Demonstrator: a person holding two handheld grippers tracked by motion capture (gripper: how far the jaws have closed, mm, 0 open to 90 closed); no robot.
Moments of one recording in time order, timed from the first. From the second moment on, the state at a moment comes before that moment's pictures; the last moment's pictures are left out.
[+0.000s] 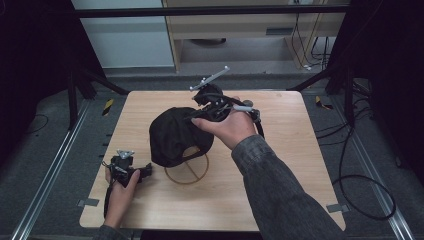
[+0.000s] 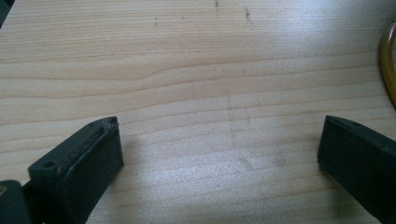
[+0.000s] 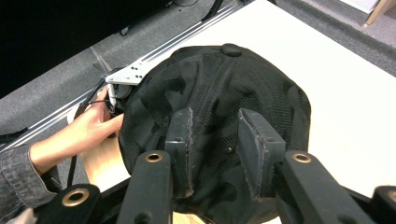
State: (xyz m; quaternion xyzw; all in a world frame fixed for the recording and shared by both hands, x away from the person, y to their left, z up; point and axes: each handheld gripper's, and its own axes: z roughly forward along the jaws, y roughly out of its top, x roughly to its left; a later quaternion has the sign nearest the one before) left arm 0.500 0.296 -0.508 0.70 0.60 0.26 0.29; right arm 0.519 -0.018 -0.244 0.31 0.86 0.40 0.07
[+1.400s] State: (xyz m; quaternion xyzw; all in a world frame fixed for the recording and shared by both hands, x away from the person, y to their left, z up) left arm 0.500 0.296 -0.508 0.70 0.60 0.26 0.29; right arm 0.503 -0.083 -0.228 0.37 0.80 0.44 0.15
